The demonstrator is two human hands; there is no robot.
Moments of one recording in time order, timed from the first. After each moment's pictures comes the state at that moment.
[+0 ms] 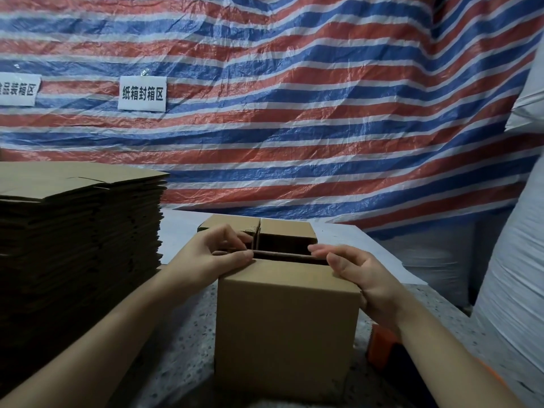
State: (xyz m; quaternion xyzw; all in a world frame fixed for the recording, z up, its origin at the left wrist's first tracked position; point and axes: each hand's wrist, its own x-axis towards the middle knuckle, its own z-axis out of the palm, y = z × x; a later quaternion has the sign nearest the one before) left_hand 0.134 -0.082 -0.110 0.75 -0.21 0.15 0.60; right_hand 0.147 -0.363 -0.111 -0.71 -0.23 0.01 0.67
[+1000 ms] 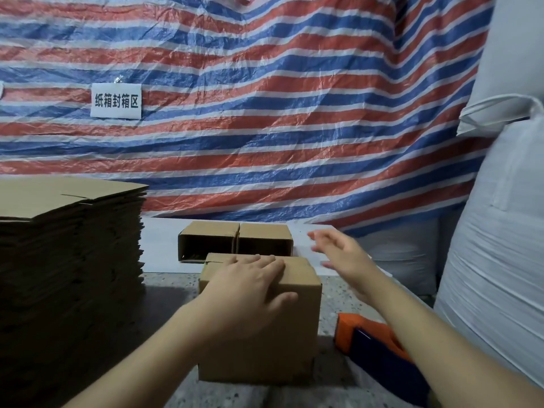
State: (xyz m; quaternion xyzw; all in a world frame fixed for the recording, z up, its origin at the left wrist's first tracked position) left_hand 0.093 -0.167 -0.103 0.96 -0.22 0.18 0.02; right_hand 0.155 -0.382 -0.096 -0.82 -0.14 -0.12 0.54
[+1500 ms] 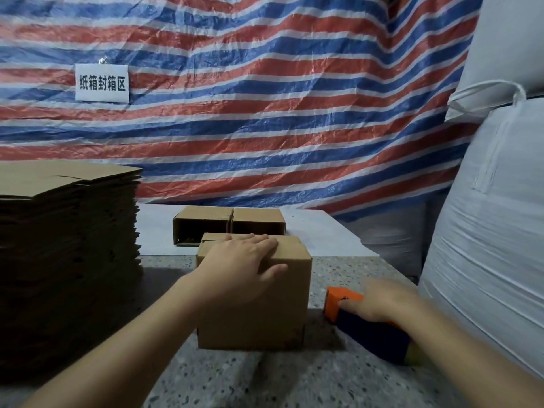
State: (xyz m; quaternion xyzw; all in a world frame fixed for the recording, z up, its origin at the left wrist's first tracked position) left_hand 0.093 -0.167 -0.103 0.96 -0.22 0.19 0.03; right_hand 0.108 -0.444 -0.139 -0.99 0.12 0.05 -0.04
